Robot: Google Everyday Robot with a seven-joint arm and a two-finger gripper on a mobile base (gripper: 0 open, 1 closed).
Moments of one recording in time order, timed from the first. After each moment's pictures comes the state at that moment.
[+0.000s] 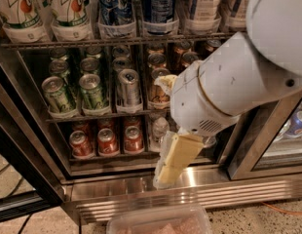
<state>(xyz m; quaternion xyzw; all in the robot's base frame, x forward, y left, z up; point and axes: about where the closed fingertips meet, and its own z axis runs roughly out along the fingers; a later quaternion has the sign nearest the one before) 0.385 -0.021 0.928 -0.68 0.67 0.09 0.28</state>
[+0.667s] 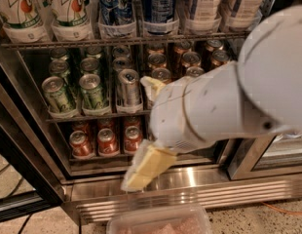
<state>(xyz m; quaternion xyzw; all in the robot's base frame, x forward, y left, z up) 0.382 0.020 0.929 -0.65 0.65 0.10 0.37</state>
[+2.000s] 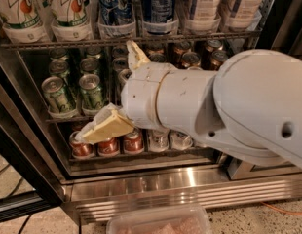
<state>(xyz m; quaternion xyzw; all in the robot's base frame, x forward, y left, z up) 0.440 0.073 0.977 -0.53 0.62 0.12 0.57</state>
